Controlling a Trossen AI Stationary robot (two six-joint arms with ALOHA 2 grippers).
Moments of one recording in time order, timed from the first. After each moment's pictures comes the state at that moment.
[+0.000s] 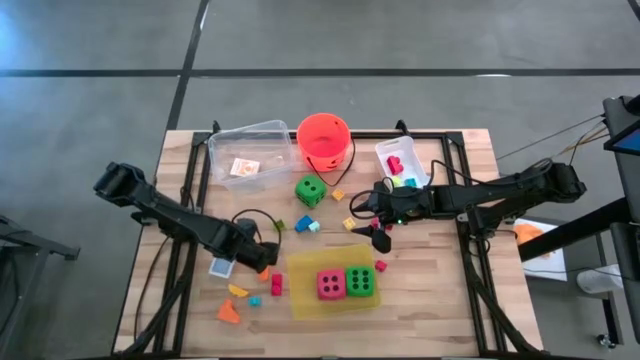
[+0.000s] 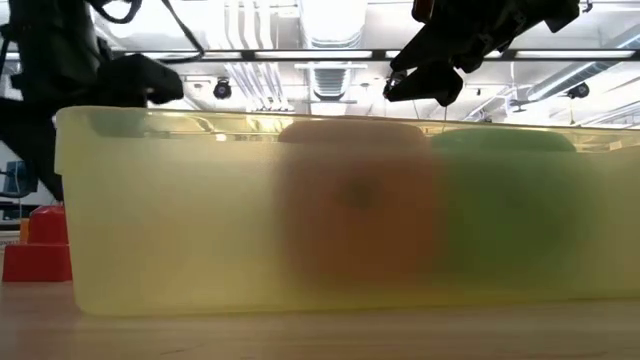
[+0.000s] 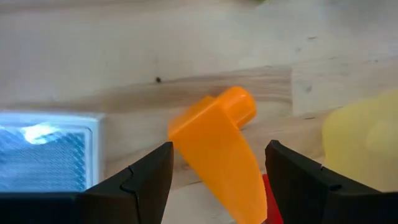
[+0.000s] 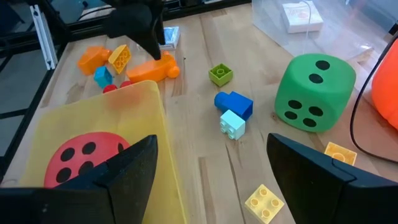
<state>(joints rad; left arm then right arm) -0.42 1.44 0.83 -0.81 -0.15 -1.85 0.08 1.25 0.76 -0.05 0.07 0.28</state>
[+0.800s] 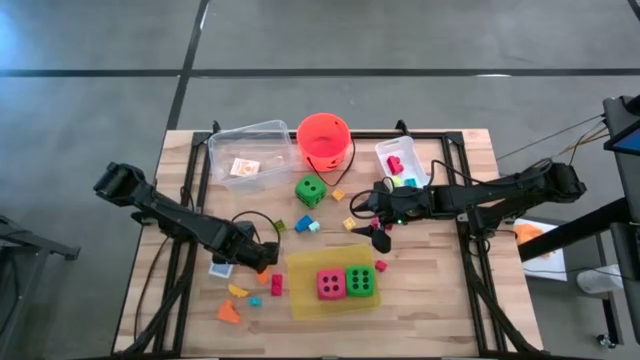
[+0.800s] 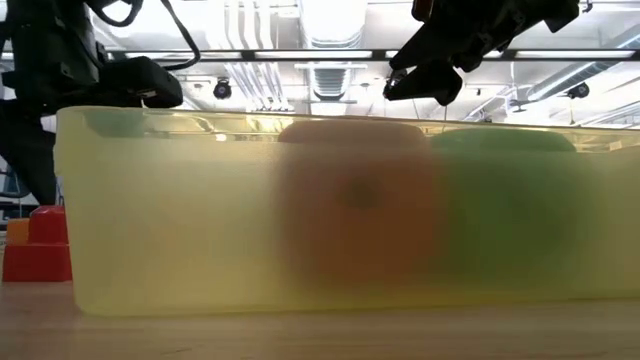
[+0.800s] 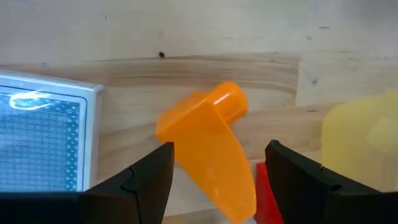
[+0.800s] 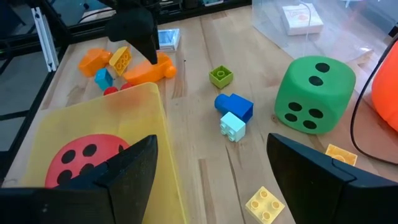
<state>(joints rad) -0.42 1.44 0.84 -0.80 -0.09 -1.94 0.08 1.25 0.76 -0.04 0.07 0.28</state>
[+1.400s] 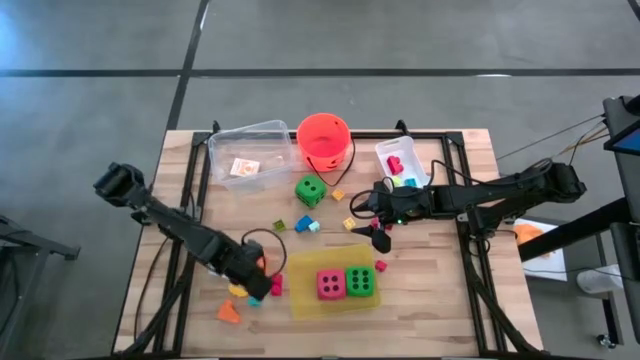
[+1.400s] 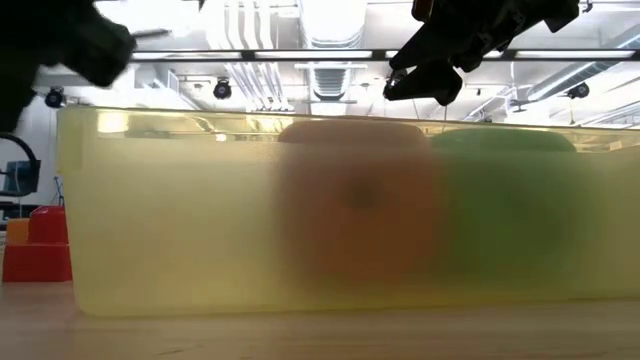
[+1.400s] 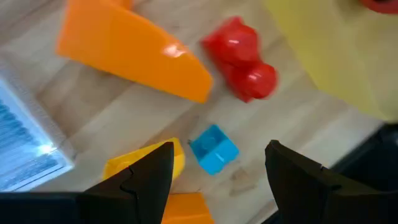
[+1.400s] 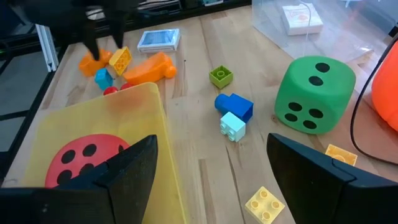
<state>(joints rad) -0.57 1.44 0.93 -0.76 0.04 -1.53 0.08 1.25 0.76 -0.04 0.07 0.28</state>
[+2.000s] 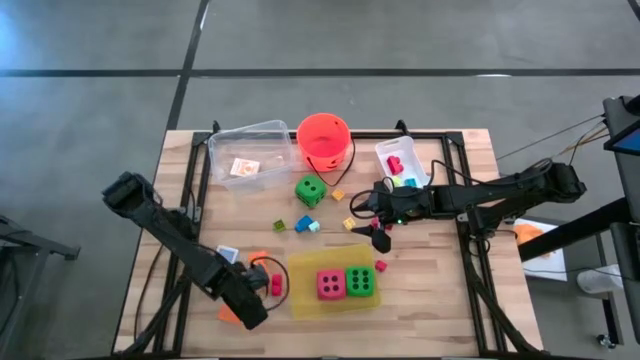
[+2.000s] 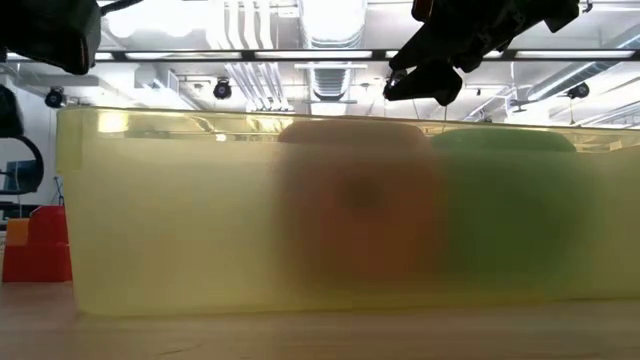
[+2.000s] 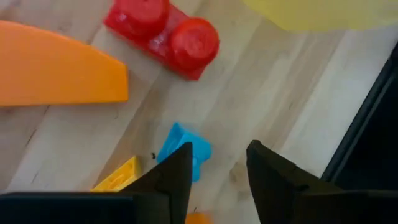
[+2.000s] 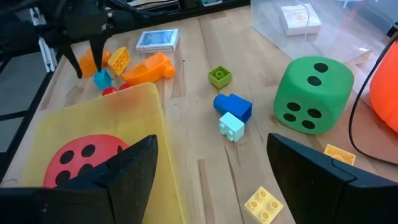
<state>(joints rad) -0.72 1.58 0.92 -0.55 -0.05 -1.28 0.08 1.25 0.76 -0.04 0.08 0.28</state>
